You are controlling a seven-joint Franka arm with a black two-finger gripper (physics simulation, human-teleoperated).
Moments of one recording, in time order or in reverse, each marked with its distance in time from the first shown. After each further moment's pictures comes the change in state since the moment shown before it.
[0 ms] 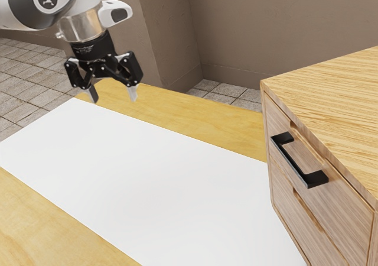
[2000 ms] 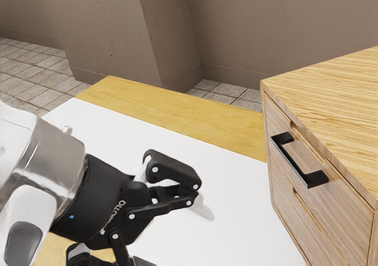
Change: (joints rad) arm -0.440 -0.797 -0.571 -0.891 0.270 0.672 1.480
